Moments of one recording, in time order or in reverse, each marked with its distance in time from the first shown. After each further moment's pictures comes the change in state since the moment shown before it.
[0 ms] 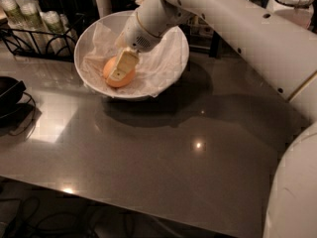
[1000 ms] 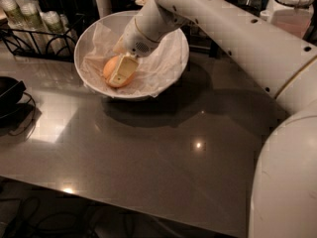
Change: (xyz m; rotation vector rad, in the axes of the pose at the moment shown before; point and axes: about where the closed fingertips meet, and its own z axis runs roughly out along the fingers) arm 0.015 -0.003 0.018 -0.047 0.007 -0.023
